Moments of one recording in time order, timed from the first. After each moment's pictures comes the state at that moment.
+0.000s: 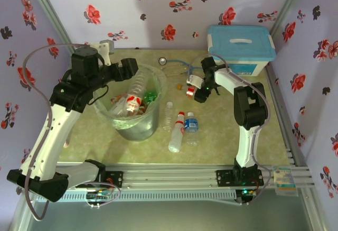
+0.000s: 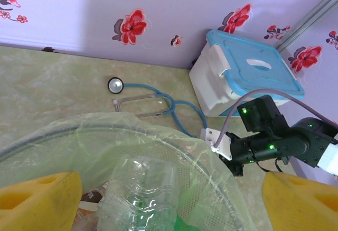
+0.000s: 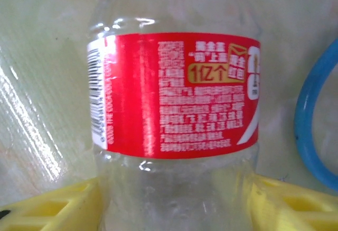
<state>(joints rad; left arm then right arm) -0.41 1.17 1.50 -0.73 0.13 -0.45 0.30 2.05 1.52 -0.78 -0.20 -0.88</state>
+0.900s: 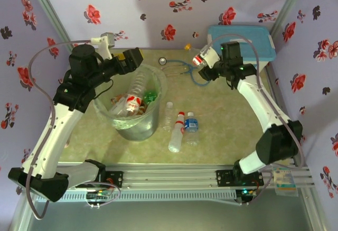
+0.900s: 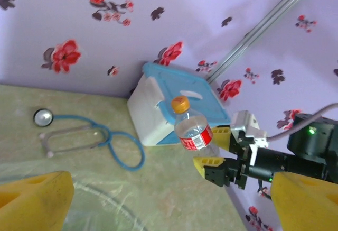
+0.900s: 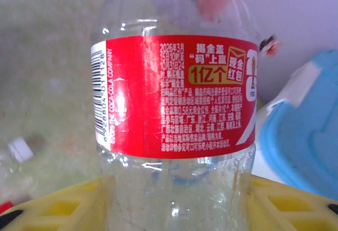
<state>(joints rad) -0.42 1.18 1.45 -0.42 0.30 -0.61 0.29 1.48 1.44 -0.57 -0.22 -0.51</state>
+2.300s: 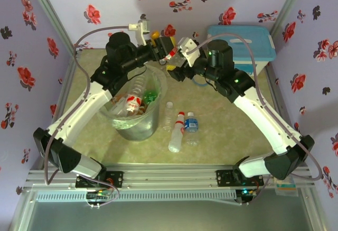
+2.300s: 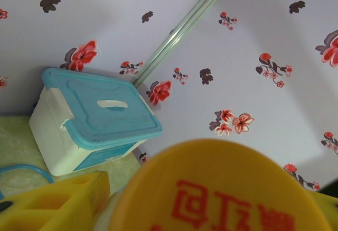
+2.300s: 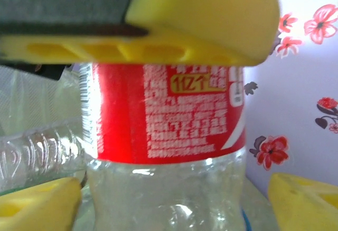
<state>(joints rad) -0.62 1.48 1.59 -0.09 0.33 -0.73 0.62 1.37 1.53 -0.39 -0.26 -0.34</state>
